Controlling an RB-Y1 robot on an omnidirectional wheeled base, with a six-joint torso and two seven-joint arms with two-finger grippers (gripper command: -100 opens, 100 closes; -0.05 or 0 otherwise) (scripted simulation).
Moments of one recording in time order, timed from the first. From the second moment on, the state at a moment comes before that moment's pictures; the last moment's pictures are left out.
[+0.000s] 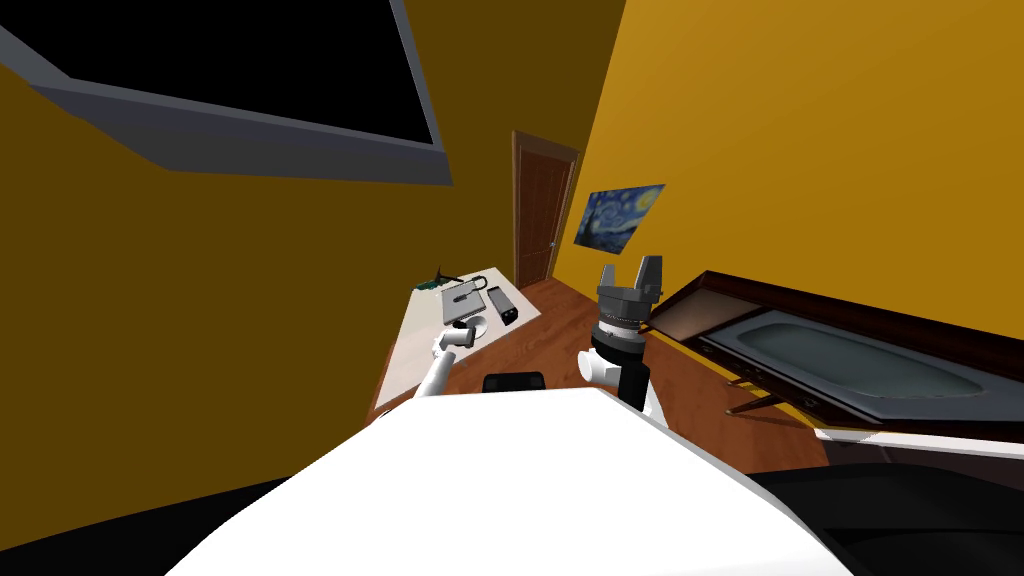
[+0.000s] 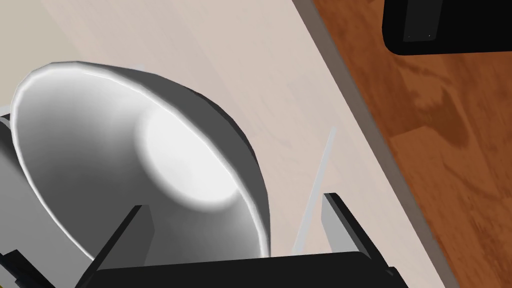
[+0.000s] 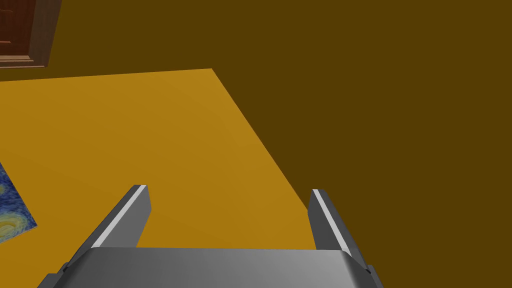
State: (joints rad) left arm -0.16 0.11 0.04 -1.29 0.05 1.01 -0.06; right arm 0.48 0.03 -0.02 -2.38 0.03 -0.62 0.07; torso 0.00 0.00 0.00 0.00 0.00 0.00
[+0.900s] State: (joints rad) left arm -0.16 0.11 0.04 -1.35 0.05 1.07 -0.06; right arm 0.48 0.03 -0.02 -2.38 0.03 -0.62 0.07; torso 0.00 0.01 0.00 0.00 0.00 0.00
